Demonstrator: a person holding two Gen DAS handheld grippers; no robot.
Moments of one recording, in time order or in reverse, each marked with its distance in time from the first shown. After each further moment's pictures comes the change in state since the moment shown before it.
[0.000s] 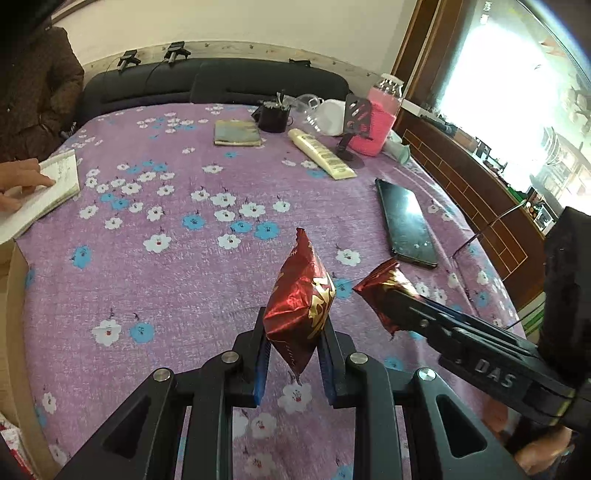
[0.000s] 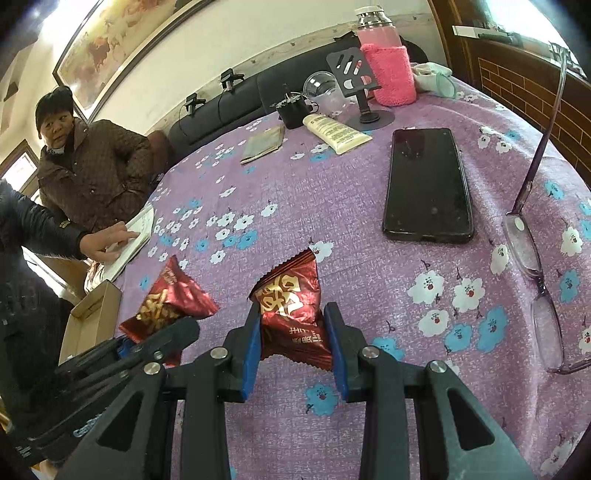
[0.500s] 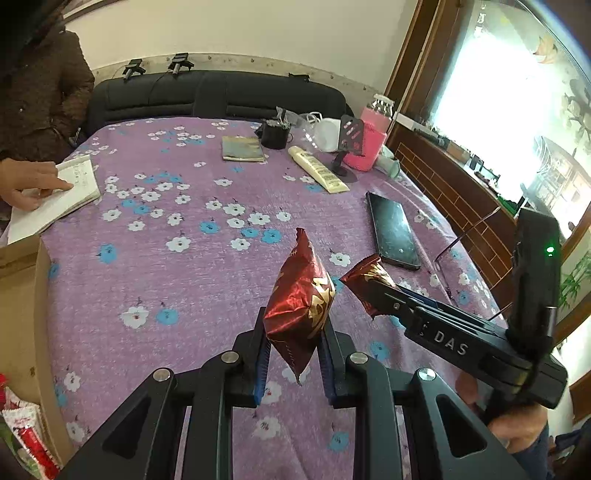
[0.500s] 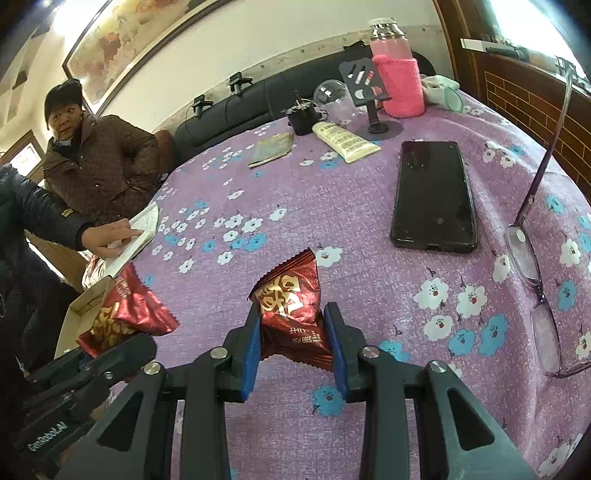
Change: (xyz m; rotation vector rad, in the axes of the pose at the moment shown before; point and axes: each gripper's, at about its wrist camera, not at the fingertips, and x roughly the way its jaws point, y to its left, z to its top) left arm -0.044 0.009 -0.012 -0.012 -0.051 -0.022; right arm -0.004 0.010 -0.003 -0.047 -0.033 0.002
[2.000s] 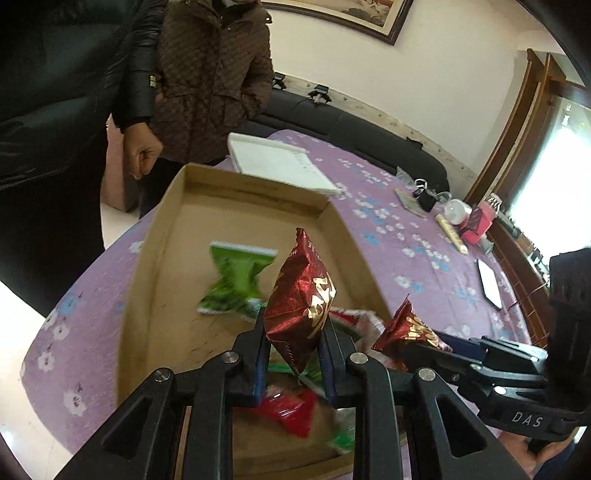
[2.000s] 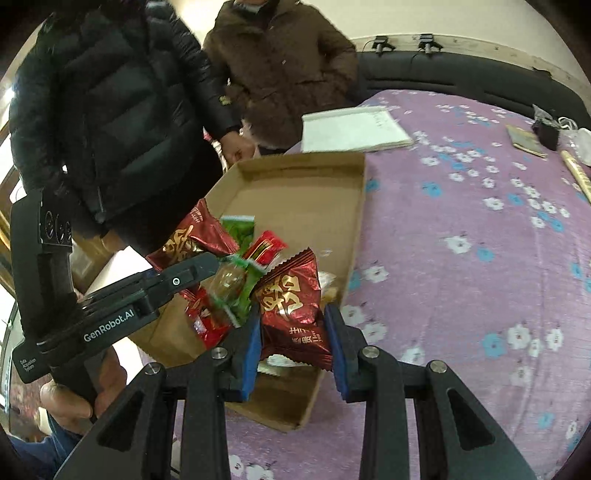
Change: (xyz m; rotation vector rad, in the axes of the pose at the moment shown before) left arm -0.155 0.226 -0.109 -0.318 -0.170 0.228; right arm 0.017 0.278 -0.109 -0.475 0.245 0.326
